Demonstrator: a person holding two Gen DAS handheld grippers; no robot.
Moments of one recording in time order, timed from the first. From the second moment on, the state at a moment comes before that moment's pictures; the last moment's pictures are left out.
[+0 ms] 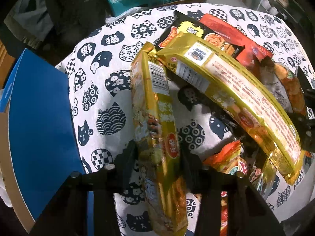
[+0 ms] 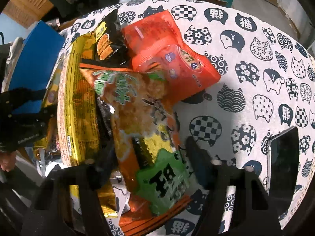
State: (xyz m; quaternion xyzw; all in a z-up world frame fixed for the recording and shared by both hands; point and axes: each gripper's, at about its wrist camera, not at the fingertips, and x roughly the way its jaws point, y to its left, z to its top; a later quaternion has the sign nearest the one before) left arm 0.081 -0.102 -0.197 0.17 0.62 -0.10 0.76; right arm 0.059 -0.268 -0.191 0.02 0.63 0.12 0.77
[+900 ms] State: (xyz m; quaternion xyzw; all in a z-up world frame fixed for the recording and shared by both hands) left arm 0.039 -0.068 -0.114 0.18 0.53 -0.11 0.82; right arm 0.033 -0.242 -0.112 -0.01 0.57 0.11 0.81
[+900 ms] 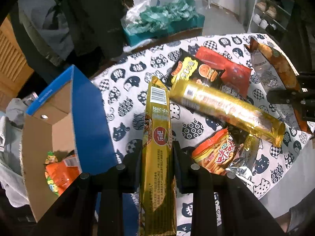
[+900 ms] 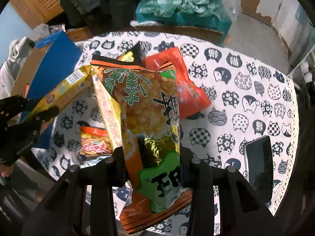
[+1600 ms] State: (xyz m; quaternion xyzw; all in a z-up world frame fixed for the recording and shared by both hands) left arm 0.019 -0.026 -0.050 0.16 0.46 -0.10 0.87; right arm 0.031 -0.196 -0.074 -0.03 0.54 0.13 0.83
